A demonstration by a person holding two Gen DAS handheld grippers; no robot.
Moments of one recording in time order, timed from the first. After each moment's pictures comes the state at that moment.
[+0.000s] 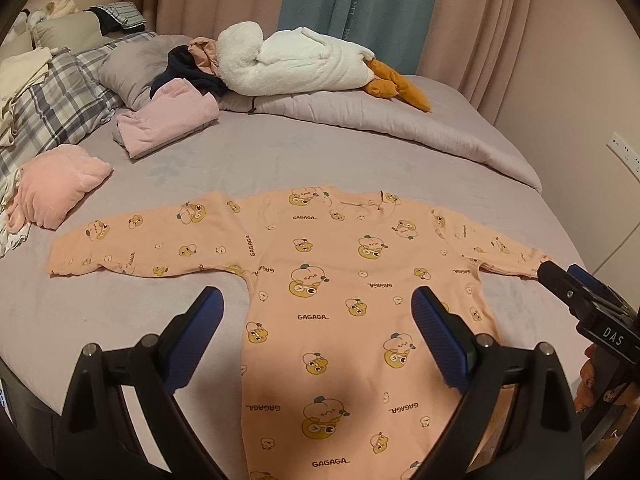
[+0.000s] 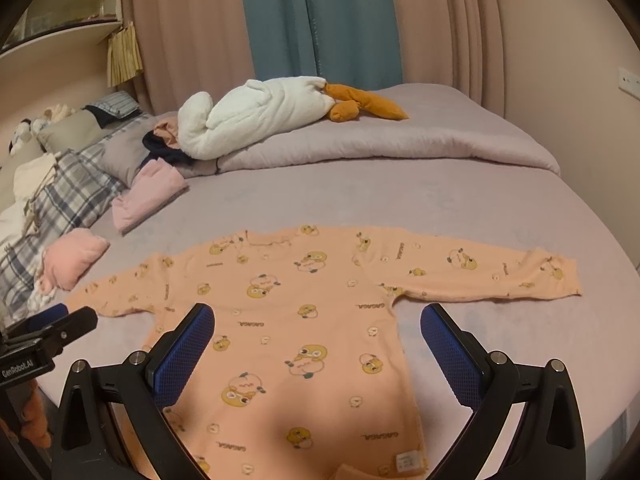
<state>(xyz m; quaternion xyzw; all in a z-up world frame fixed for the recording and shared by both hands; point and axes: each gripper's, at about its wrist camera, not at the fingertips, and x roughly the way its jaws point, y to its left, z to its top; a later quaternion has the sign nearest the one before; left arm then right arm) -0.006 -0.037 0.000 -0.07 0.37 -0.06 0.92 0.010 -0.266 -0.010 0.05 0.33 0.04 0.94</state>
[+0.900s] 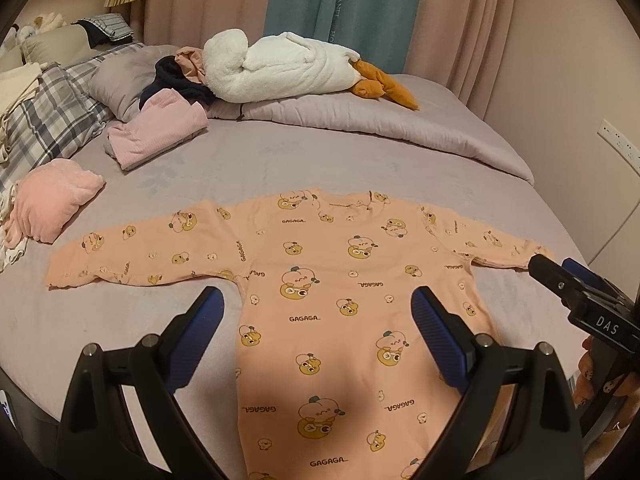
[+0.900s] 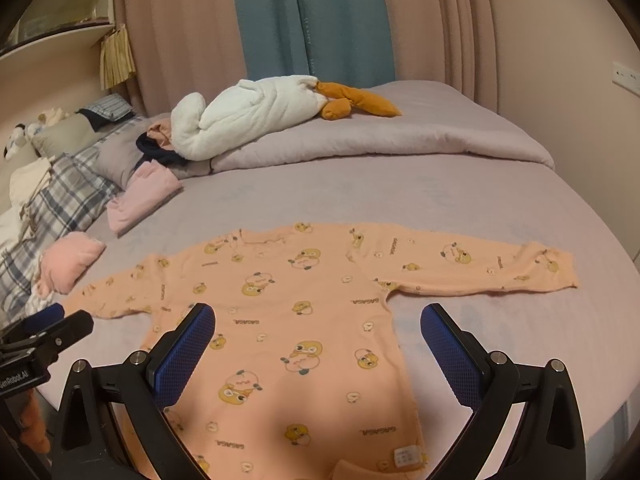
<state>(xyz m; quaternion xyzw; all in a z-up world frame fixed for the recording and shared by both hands) -0.009 -0.043 0.003 -0.05 0.37 -0.08 0.93 0.009 -0.270 -0.013 0.06 0.33 0.03 0.94</state>
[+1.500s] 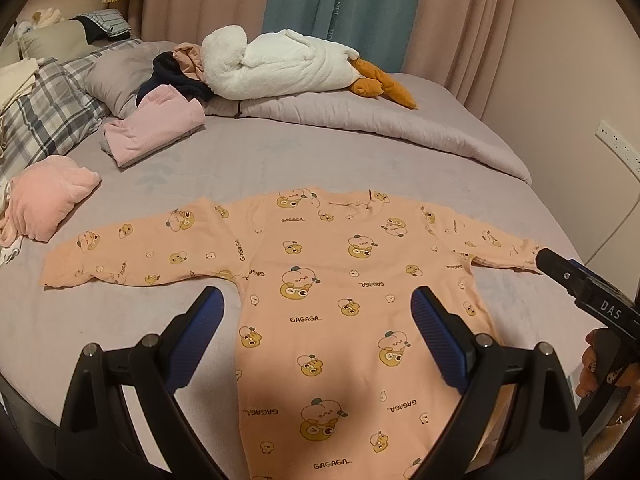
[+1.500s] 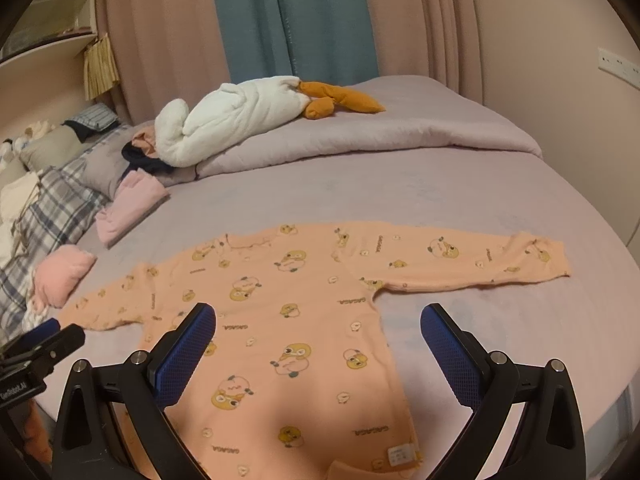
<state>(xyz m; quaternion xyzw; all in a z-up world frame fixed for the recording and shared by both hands) -0.004 -0.039 -0.001 -0.06 0.37 -0.08 0.92 0.012 -0.281 -0.013 0.08 0.33 0.01 0.94</state>
